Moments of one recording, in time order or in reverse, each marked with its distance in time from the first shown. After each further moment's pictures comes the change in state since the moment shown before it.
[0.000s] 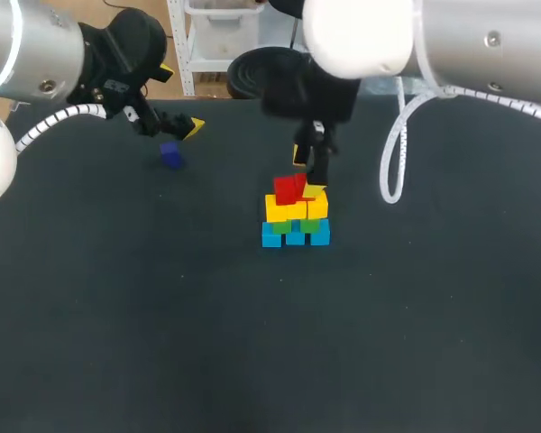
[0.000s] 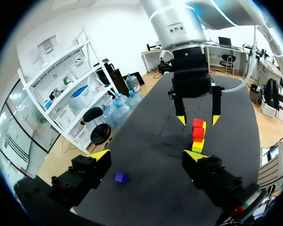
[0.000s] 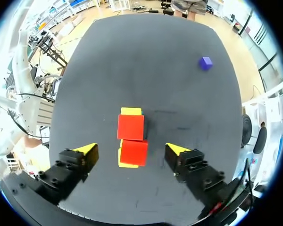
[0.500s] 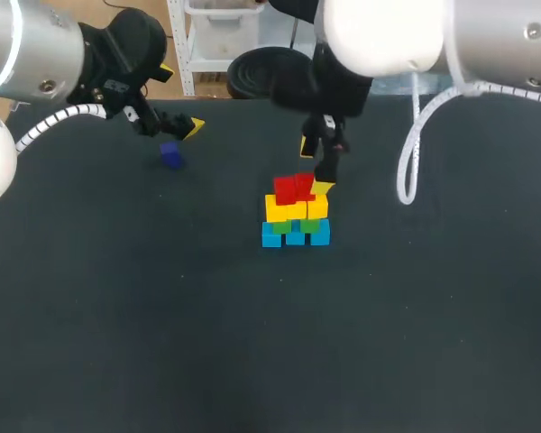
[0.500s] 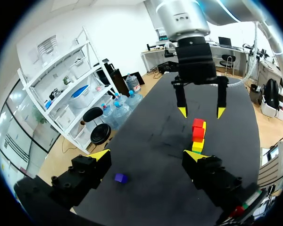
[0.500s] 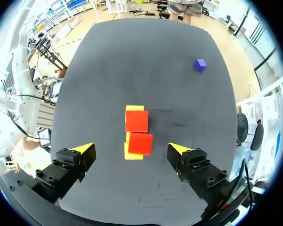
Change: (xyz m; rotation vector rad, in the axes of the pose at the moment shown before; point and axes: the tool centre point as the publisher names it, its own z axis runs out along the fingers) left arm 0.000 0.000 0.000 0.000 0.000 0.000; right arm 0.006 0.011 -0.013 0.034 -0.012 0.009
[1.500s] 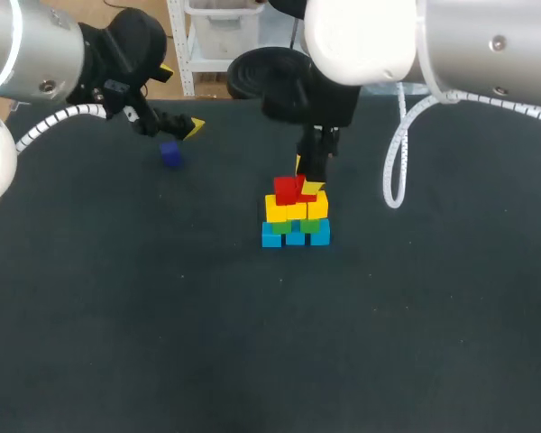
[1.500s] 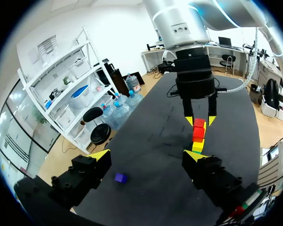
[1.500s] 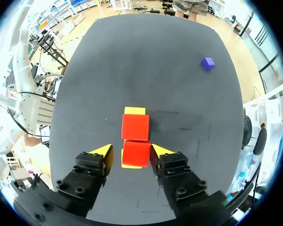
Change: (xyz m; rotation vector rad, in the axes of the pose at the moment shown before) left arm 0.000 0.000 0.000 0.000 0.000 0.000; right arm -0.004 -0.004 0.019 -0.039 0.021 -0.023
